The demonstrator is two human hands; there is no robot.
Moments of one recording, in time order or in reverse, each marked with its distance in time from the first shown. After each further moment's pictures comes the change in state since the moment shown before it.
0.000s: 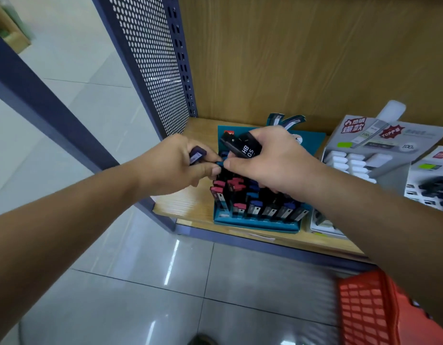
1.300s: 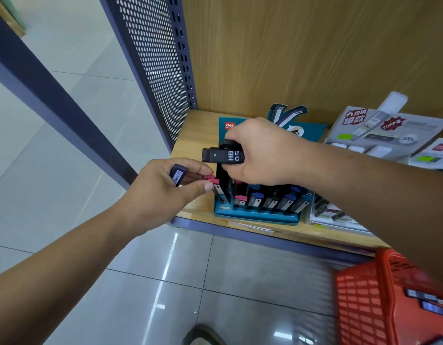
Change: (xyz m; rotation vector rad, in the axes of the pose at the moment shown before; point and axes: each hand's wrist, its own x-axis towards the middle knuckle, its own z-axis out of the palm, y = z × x) left_hand -0.054 -0.015 0.037 -0.432 0.230 -0.174; right_hand 0.011 -0.010 0.004 -0.631 -0.138 -0.335
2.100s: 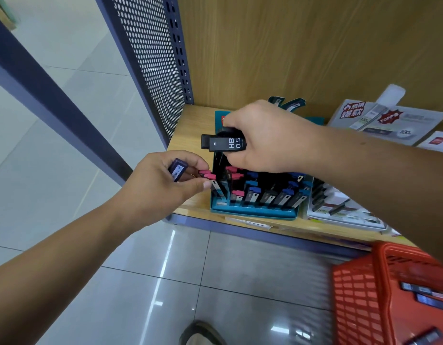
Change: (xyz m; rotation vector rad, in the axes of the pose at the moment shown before) left_hand -0.001 0.005 0.004 -0.002 -0.025 0.001; right_hand 0.000 0.004 -0.013 -0.091 0.033 -0.082
